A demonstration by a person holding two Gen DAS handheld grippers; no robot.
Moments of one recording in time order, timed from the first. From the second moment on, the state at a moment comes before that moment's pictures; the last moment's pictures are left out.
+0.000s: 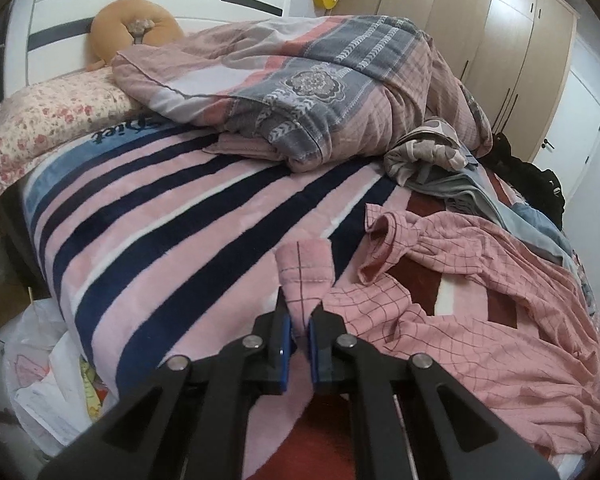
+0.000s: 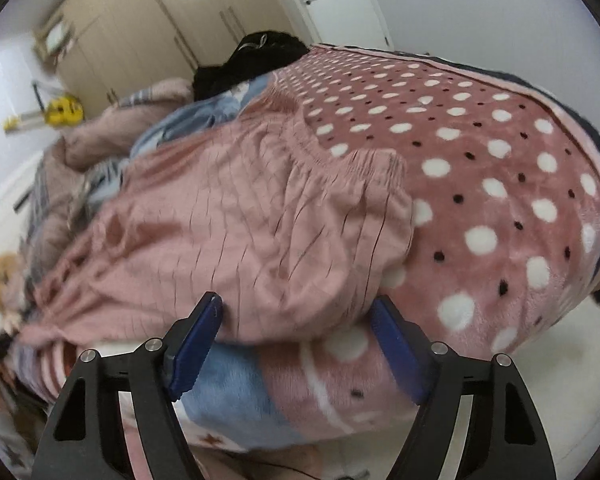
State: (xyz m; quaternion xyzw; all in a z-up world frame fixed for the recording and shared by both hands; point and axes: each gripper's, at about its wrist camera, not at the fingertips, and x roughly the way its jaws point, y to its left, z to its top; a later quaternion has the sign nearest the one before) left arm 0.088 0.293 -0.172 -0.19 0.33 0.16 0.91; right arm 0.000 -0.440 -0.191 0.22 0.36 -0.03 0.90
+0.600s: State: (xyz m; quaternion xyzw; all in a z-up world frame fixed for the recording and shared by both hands) left arm 0.078 0.306 -0.161 -0.19 0.32 0.16 0.92; right arm 0.002 -0.465 -0.142 0.25 0.33 -0.04 0.91
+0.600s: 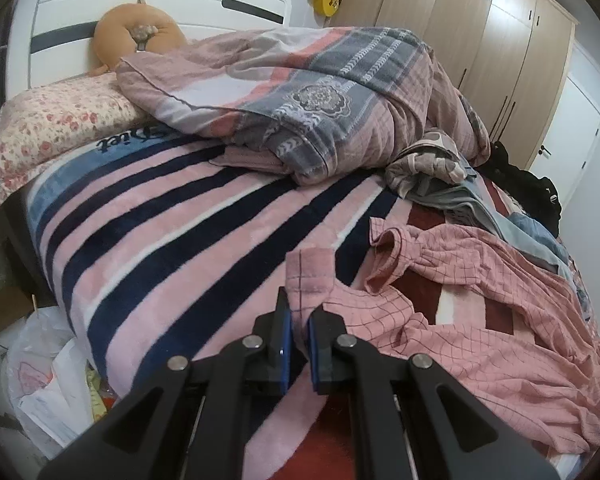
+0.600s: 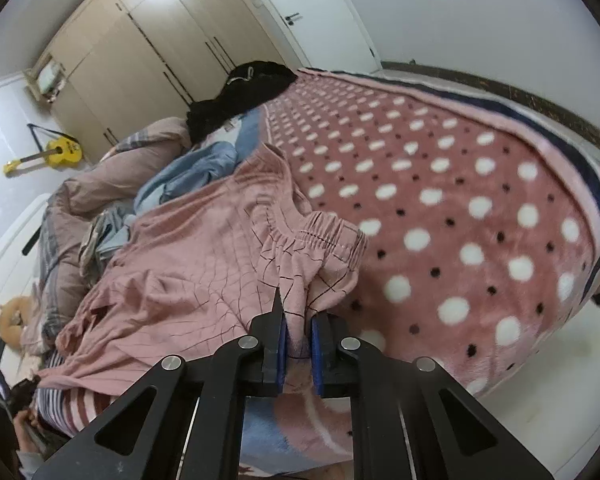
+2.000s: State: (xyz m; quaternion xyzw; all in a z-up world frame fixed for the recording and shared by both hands) left arm 0.060 0.281 -0.233 -0.39 0.40 0.03 0.83; right arm 0.048 -0.445 -0.136 0.18 0.41 -0.01 0.89
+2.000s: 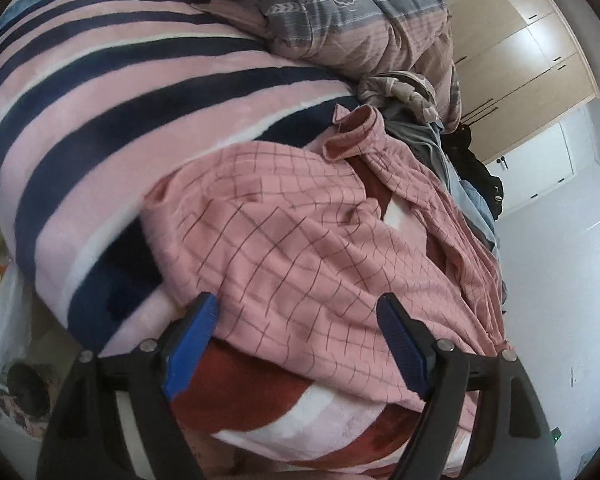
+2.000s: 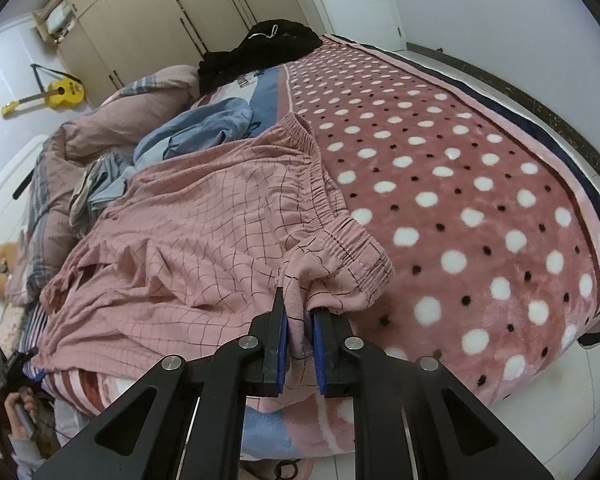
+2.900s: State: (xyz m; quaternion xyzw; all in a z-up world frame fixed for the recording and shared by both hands) left arm 0.097 0.268 -0.171 -0.37 0.29 0.00 0.88; right arm 0.046 -0.448 -0.119 0.19 0.39 0.00 0.90
